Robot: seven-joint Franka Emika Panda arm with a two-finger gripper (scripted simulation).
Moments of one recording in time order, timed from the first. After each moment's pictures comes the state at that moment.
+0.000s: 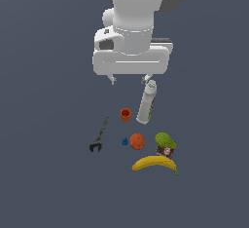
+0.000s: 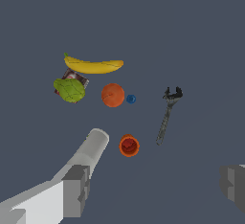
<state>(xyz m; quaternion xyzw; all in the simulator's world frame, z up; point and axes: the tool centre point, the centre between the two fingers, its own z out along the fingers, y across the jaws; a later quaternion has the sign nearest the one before) 0.003 0.015 0.339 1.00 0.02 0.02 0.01</state>
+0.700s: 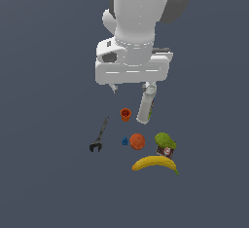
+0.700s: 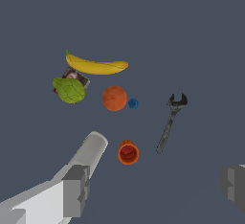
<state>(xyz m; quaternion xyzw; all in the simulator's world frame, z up) 0.017 0.019 0.319 1.00 0.06 0.01 0.01</state>
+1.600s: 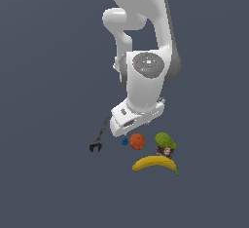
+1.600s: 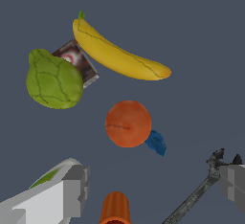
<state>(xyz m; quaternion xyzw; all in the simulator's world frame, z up) 0.069 0.047 0.162 0.97 0.24 0.00 0.01</state>
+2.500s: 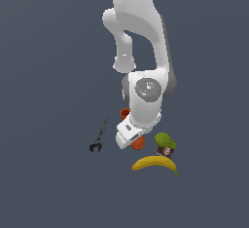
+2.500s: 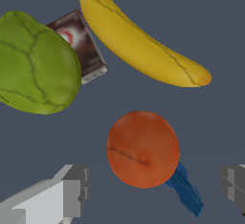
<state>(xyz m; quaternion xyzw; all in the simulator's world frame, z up) 0.076 0.060 0.095 0.95 0.31 0.00 0.00</state>
